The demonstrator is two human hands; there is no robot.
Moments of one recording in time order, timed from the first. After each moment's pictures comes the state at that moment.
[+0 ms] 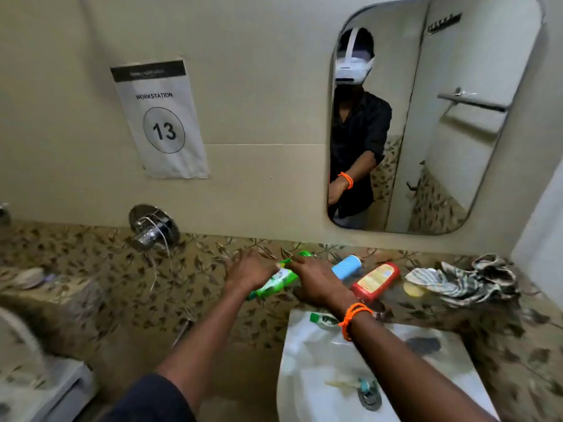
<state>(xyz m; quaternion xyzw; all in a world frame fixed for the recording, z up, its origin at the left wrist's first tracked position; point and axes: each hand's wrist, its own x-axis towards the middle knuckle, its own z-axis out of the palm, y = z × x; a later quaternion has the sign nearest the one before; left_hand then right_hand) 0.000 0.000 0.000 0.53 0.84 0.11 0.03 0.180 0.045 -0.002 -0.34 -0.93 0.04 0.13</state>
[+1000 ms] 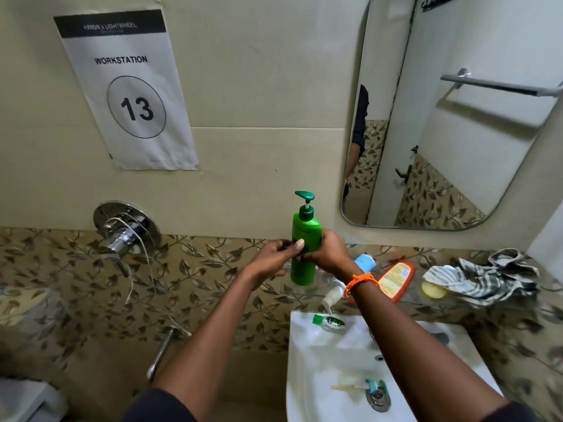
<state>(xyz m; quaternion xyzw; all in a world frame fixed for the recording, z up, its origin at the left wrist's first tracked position) -0.025 0.061 0.000 0.50 0.61 0.40 0.47 0.135 0.124 0.006 -0.53 -0.73 0.33 0.28</state>
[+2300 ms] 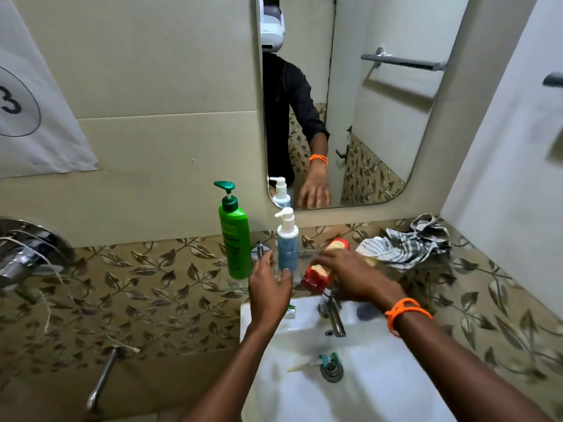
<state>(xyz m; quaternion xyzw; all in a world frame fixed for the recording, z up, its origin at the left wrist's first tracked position) 0.134 0.050 -0.079 0.51 0.68 0.50 0.15 0.327 0.097 -0.031 -0.48 -0.88 0.04 0.02</state>
